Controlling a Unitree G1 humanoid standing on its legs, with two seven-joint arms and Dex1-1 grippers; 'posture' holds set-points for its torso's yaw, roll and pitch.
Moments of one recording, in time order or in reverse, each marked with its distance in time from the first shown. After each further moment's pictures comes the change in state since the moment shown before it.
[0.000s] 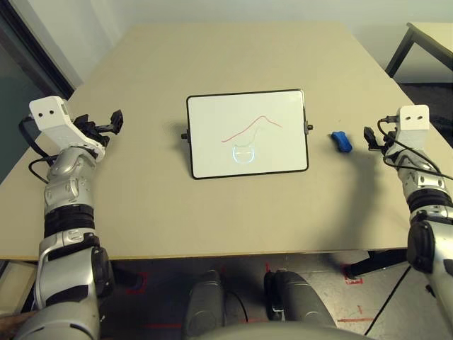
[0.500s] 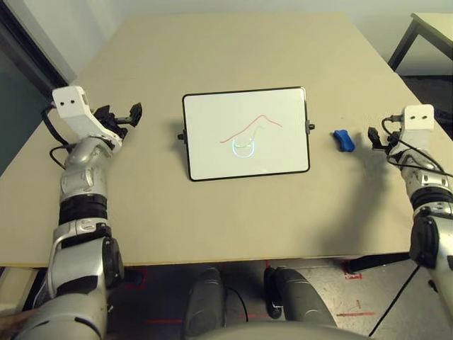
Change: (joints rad) left arm -0.082 0.052 -0.129 -0.144 -0.001 0.096 -0.219; right arm -0.070 -0.025 0.006 -0.074 0.003 0.090 0.055
